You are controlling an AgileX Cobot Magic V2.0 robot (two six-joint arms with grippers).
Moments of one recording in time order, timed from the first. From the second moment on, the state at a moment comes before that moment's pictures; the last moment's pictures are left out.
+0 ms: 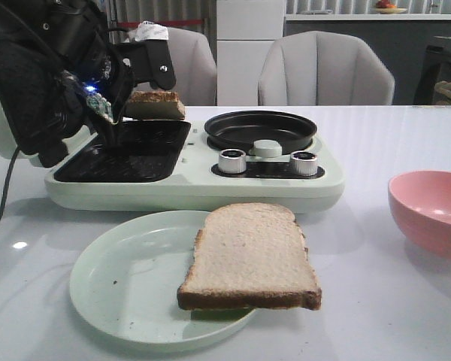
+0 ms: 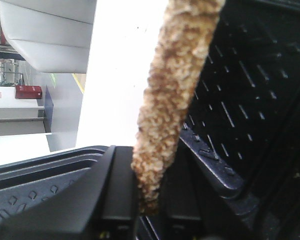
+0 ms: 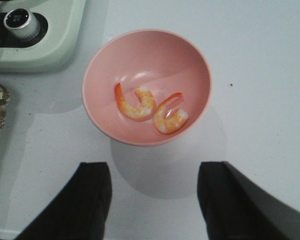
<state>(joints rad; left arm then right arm) -0.45 2.05 -1.39 1.74 0.45 -0.67 -0.05 0.80 -0.54 0.15 0.57 -0.07</state>
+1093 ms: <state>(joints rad) -0.48 2.02 -1.39 1.66 0.48 -0.67 -0.05 0.80 -0.54 0.15 0.57 -0.07</state>
